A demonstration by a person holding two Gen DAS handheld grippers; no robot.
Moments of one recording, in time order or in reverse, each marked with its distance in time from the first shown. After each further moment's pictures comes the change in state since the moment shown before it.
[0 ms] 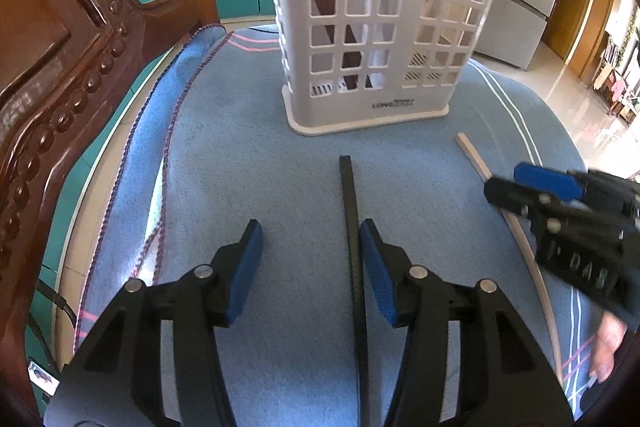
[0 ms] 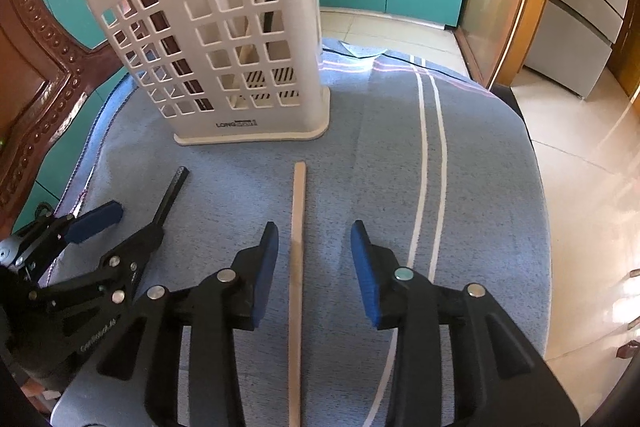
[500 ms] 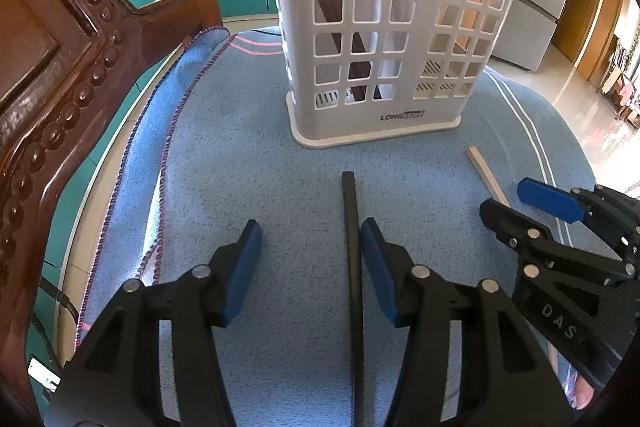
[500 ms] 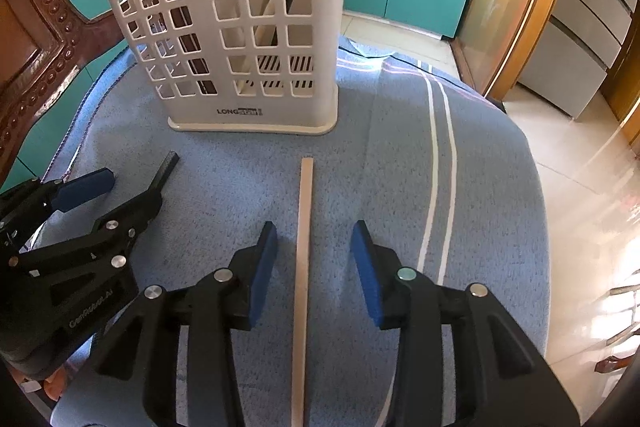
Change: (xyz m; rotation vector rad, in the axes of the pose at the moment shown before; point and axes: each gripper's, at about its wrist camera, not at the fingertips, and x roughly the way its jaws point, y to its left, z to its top) left arm 0.007 -0.002 0.014 -0.010 0.011 0.027; right arm 0.010 0.015 -0.002 -0.056 -0.014 -0.071
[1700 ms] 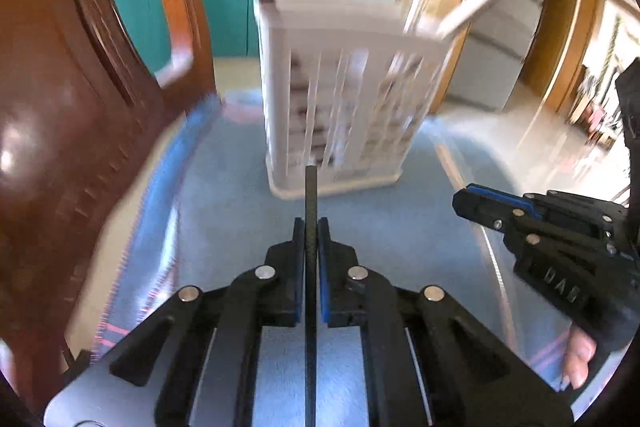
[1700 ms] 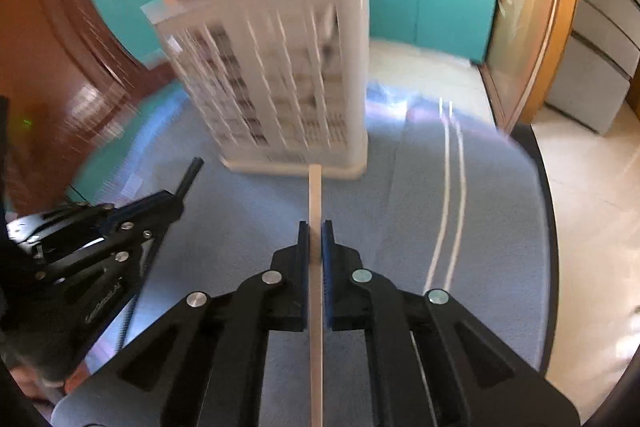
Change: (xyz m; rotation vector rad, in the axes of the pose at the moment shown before) left arm -0.093 0.005 -0.007 -0.024 -0.218 -0.130; right arm -0.069 -0.003 0.015 -0.010 -0.189 0.196
